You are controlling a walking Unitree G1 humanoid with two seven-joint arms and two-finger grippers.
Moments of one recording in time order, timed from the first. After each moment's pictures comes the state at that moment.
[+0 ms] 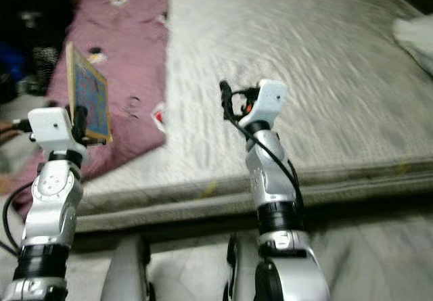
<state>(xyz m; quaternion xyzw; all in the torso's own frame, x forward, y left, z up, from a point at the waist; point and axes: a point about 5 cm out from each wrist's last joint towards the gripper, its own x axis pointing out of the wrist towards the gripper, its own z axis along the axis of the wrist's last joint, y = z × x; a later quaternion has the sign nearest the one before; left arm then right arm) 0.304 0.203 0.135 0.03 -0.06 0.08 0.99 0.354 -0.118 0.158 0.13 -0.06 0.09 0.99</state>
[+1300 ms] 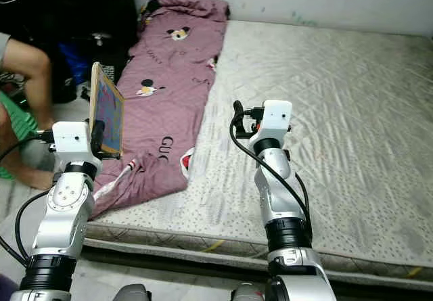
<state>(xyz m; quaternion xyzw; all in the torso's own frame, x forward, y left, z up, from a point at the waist) 0.295 0.184 0.114 0.05 -0.02 0.05 1.00 0.340 -0.140 0.130 0.05 -0.03 0.03 1.00</state>
